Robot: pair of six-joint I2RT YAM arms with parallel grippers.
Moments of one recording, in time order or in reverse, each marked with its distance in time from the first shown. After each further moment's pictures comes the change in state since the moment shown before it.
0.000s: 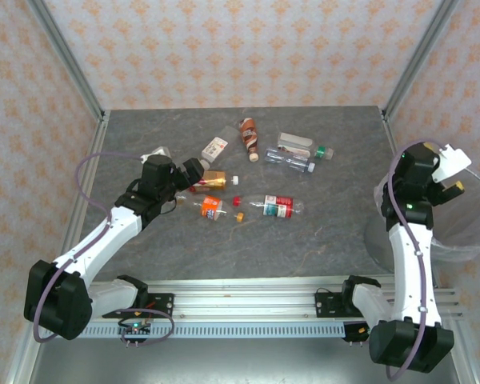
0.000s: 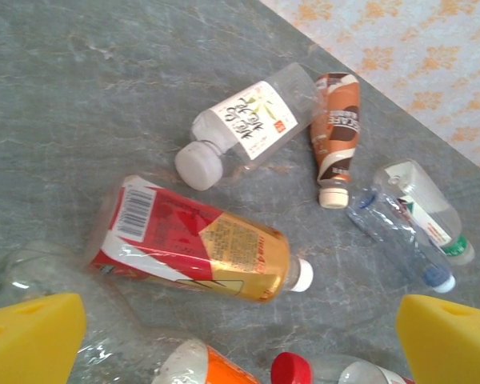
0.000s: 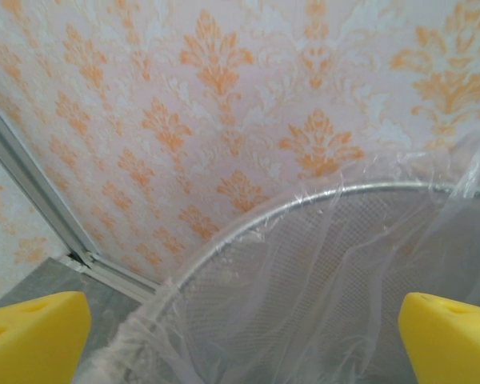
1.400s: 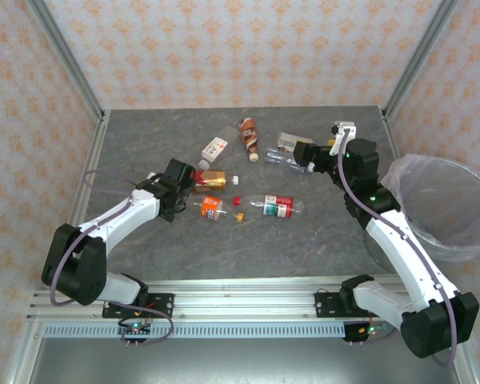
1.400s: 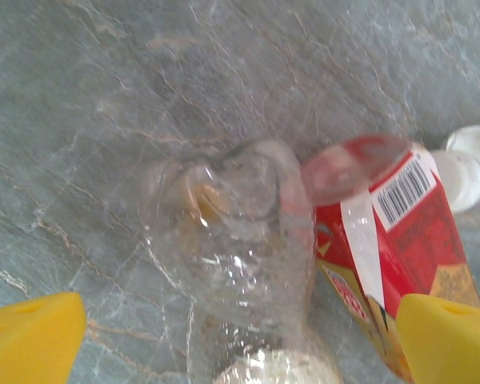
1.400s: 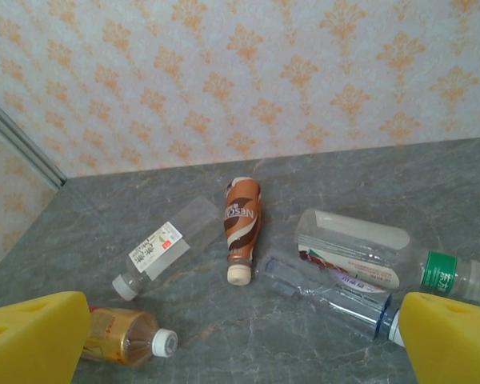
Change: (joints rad) left arm -0.055 0.246 0.106 -0.361 -0.228 -0.662; right arm 0.498 0.111 -0.034 0.167 -0.848 -0.108
